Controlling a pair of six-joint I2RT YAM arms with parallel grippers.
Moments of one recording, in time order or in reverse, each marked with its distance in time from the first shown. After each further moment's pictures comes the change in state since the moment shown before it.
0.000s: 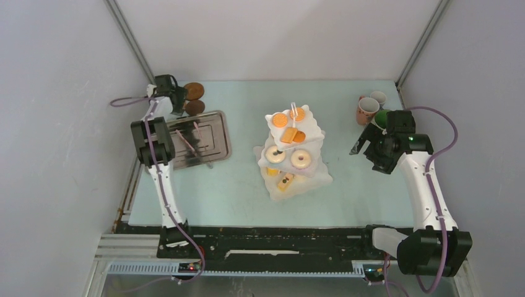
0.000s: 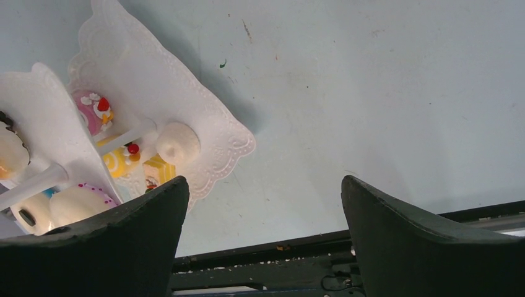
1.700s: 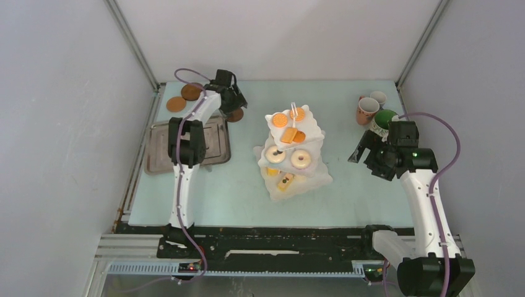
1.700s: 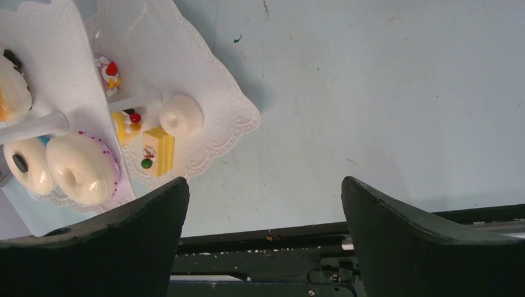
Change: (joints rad) left arm -0.402 0.014 0.156 -0.317 0.040 0.419; right arm 0.021 -0.149 -0.055 -0.021 -0.042 -0.060
